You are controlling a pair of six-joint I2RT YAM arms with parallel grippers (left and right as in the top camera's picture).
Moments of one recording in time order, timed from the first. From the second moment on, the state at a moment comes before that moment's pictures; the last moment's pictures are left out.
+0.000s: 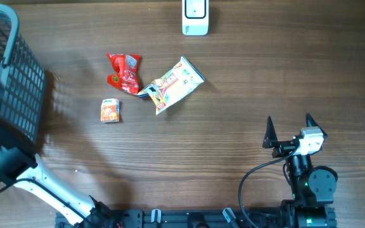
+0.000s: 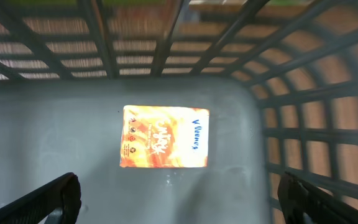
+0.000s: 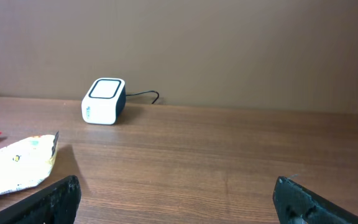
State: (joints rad) left arm 0.70 2.21 2.01 -0.85 -0.19 -0.75; right arm 0.00 0.02 0.01 0.00 -0.07 -0.03
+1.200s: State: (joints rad) left arm 0.70 2.40 2.01 -0.71 -0.21 -0.75; right arm 0.00 0.02 0.01 0.00 -0.07 -0.03
